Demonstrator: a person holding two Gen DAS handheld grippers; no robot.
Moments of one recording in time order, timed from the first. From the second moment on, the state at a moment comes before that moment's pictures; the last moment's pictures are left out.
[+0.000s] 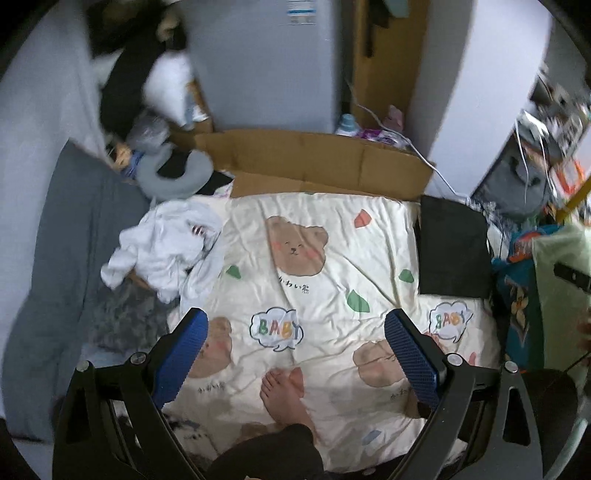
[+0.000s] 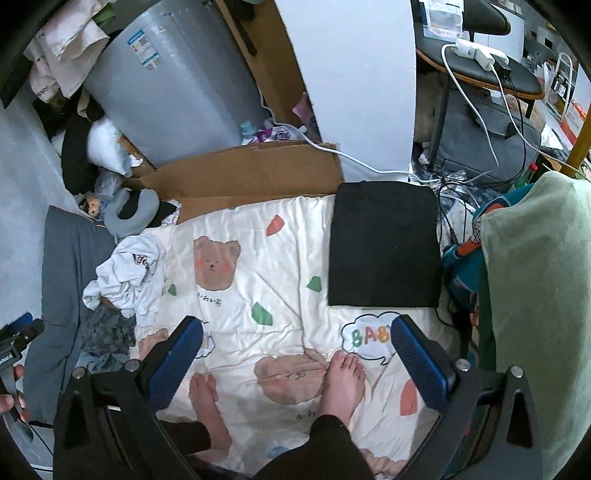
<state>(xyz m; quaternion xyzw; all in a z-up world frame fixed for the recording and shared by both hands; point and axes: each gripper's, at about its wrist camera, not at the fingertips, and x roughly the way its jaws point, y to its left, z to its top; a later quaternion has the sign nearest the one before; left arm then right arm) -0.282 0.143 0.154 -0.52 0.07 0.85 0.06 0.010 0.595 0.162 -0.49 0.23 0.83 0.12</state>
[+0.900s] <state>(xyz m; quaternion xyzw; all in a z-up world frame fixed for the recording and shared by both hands) -0.202 0.050 0.141 -0.47 -0.02 0.88 -0.01 0.042 0.482 0.183 -0.49 0.19 0.85 0.09</state>
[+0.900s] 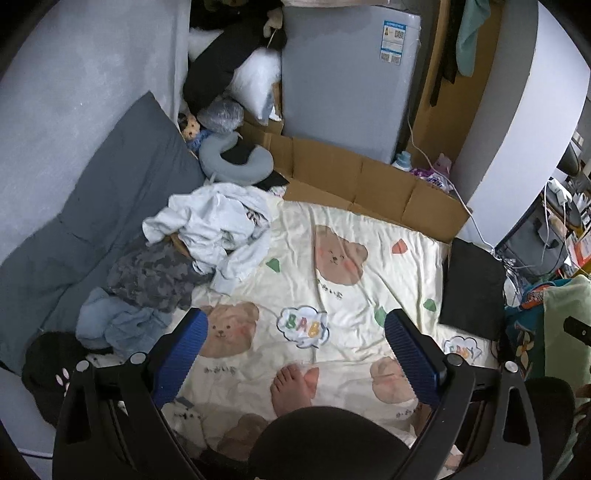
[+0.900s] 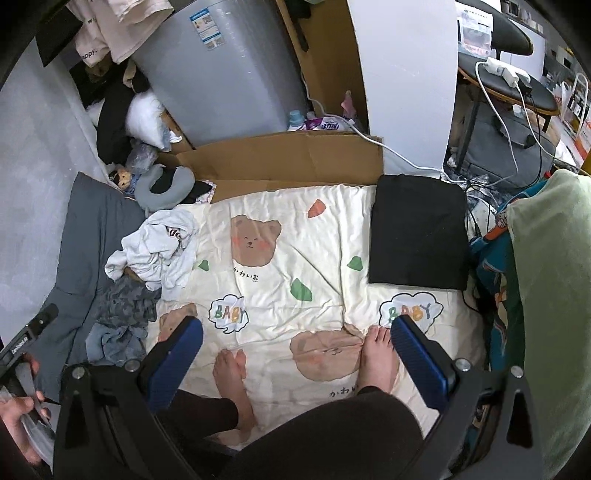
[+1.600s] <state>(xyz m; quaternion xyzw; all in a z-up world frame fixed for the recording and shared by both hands) -0.181 0.061 0.097 -0.48 -0.04 0.87 -0.04 0.045 0.431 0.164 -0.49 0.14 0.85 0.09</state>
